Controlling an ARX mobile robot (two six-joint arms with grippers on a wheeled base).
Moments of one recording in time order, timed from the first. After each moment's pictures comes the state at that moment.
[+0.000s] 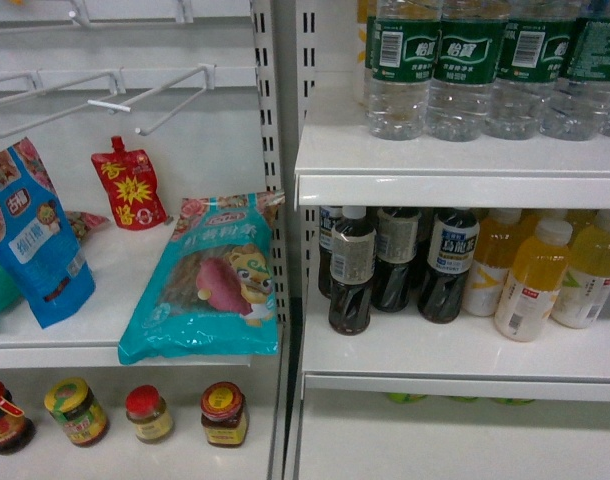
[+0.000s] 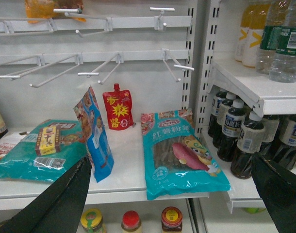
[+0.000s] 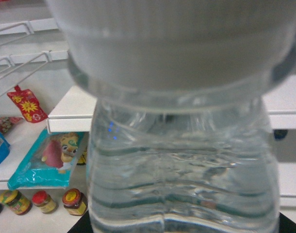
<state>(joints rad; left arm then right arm) 0.00 0.01 0.01 0.00 0.00 0.00 0.01 0.51 0.45 -0.09 -0.10 0.09</state>
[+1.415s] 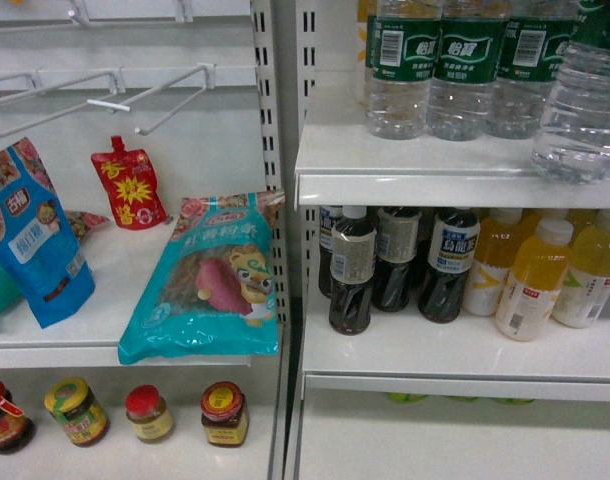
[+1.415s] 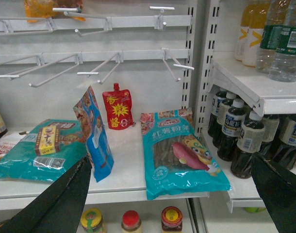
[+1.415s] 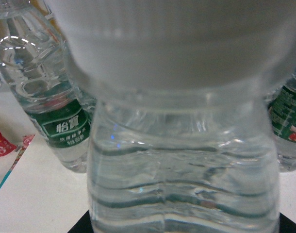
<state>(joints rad) 0.00 0.01 0.01 0.00 0.00 0.00 0.12 1.63 1.11 0.31 0.03 0.11</state>
